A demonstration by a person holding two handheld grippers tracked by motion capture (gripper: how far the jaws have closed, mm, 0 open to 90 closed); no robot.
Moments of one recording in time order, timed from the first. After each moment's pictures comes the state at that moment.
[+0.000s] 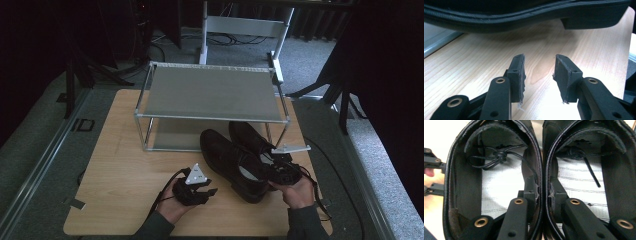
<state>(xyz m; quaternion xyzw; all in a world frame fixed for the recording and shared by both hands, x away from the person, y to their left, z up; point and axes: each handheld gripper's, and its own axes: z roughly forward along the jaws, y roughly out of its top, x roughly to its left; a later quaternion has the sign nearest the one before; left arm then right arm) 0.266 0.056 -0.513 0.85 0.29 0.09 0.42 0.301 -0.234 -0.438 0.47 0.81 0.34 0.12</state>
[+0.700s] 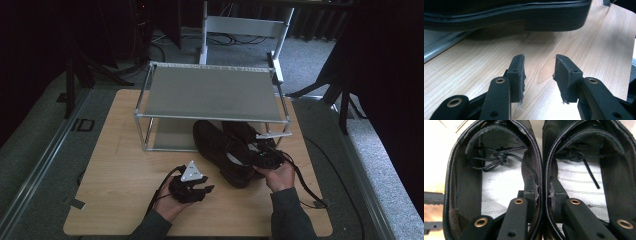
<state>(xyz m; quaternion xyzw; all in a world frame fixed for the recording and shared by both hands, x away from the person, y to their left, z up) 0.269 0.065 -0.510 0.85 0.30 0.09 0.43 0.343 -0.198 -0.445 0.49 0.80 0.34 0.12</state>
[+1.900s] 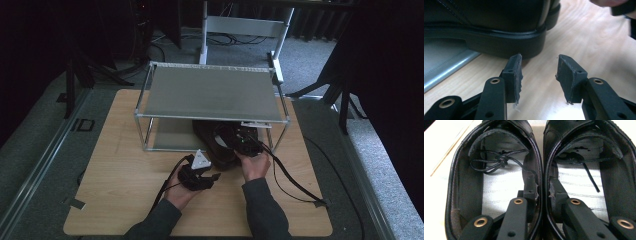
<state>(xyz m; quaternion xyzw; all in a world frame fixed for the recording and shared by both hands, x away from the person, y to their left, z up) 0.303 0.041 -0.506 0.83 0.34 0.12 0.42 0.384 -0.148 -0.466 0.57 0.72 0.36 0.17</state>
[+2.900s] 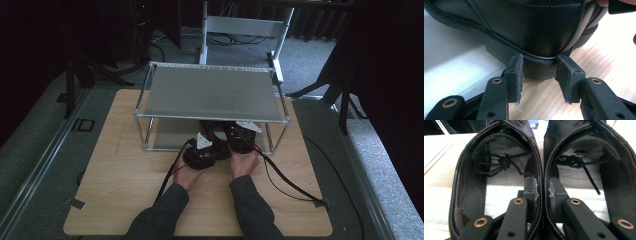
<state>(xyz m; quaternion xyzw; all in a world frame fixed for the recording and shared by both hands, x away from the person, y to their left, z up) 0.368 0.034 -0.528 0.80 0.39 0.17 0.42 0.403 -0.126 -0.493 0.59 0.65 0.39 0.27</state>
